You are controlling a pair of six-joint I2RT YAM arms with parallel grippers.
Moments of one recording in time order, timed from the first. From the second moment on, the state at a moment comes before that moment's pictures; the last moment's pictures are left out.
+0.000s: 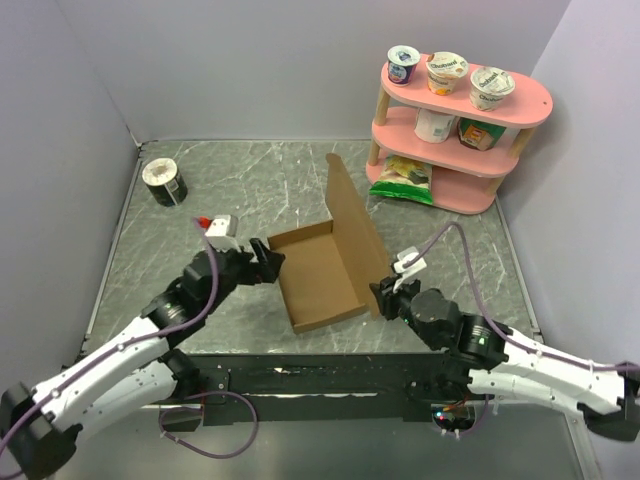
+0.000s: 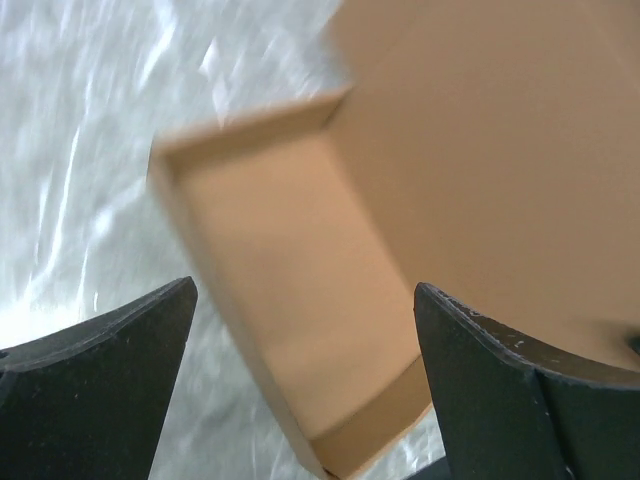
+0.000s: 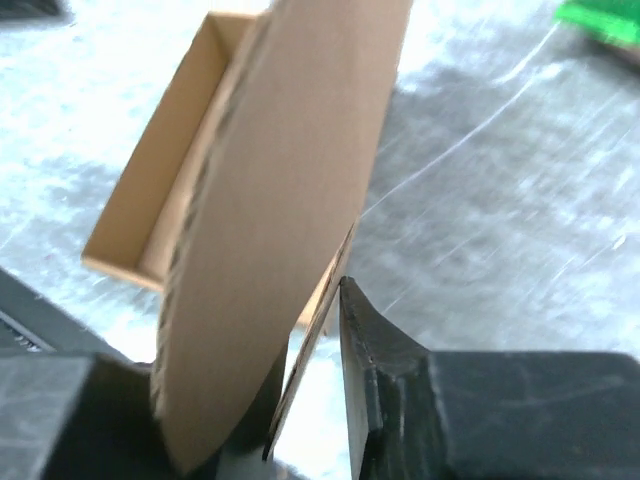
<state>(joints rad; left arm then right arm) -0.74 0.79 0.55 -0.11 -0.28 -0.62 1.19 0.57 0.51 -0.34 0.62 0.30</state>
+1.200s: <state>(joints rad) -0.01 1.32 0.63 0.67 0.77 -0.31 0.47 0.77 0.54 -0.08 -0.47 -0.16</state>
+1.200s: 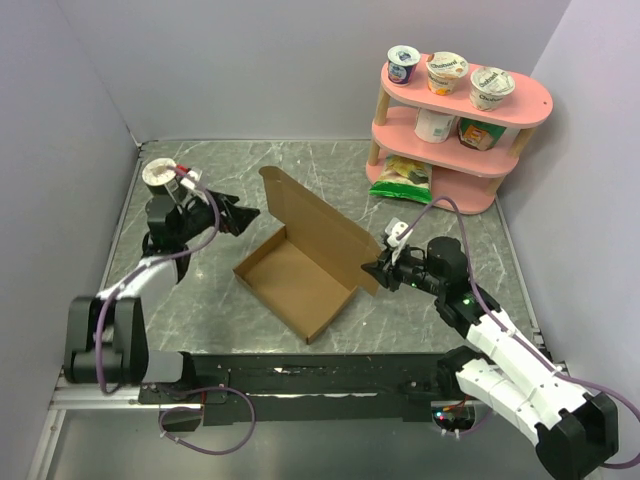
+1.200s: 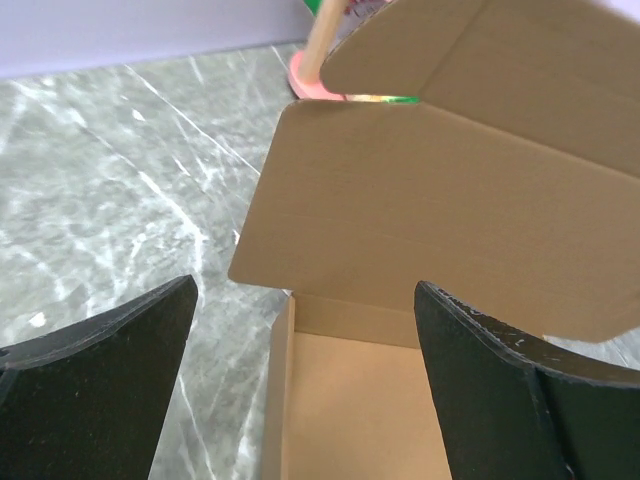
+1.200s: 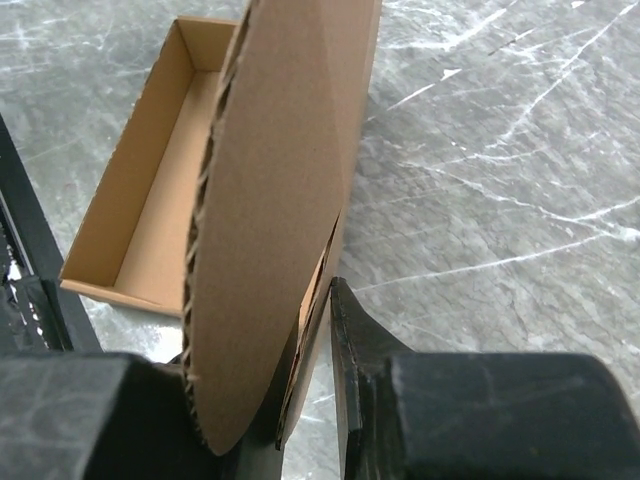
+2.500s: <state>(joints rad) -0.09 1.74 0.87 0.98 0.99 -0.45 0.43 0.83 0.56 -0.08 -0.50 -0.16</state>
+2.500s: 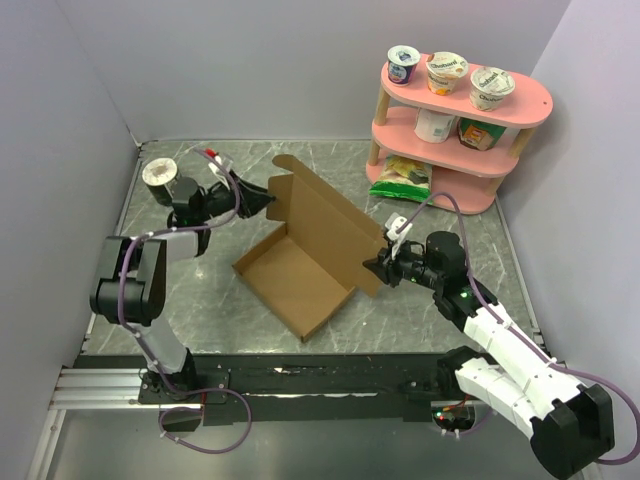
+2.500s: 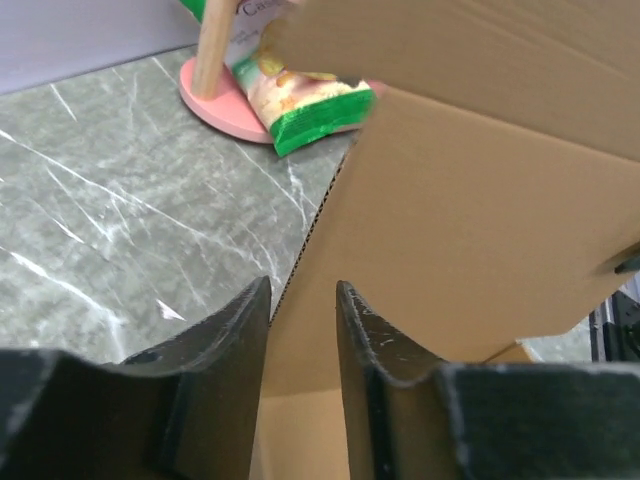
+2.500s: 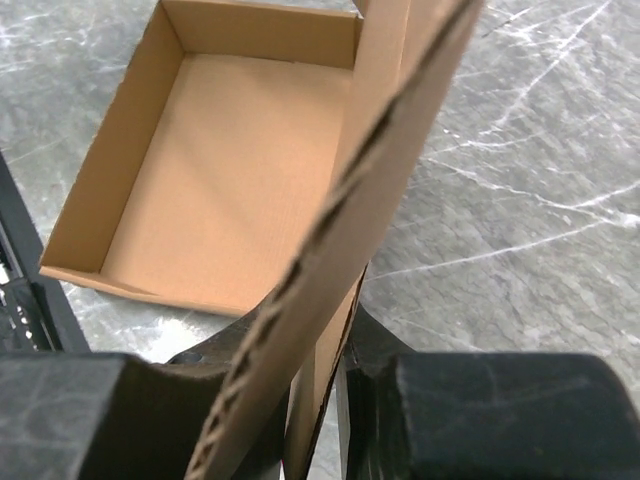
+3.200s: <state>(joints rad) -0.41 1.44 0.53 0.94 0.27 -0.18 0.49 0.78 0.56 -0.10 -0.26 -0.06</state>
